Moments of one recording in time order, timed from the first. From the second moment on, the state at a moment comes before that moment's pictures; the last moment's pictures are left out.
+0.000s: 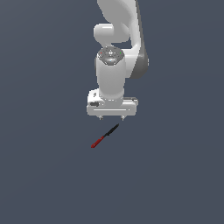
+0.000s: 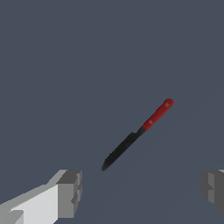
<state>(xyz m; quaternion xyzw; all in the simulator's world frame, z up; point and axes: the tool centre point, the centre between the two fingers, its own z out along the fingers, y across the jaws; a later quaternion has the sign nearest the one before) 0.000 -0.001 0.182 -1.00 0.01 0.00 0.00</state>
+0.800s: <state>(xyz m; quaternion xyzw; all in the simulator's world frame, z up) 0.001 0.018 0.187 -1.00 0.02 -0.01 0.02</state>
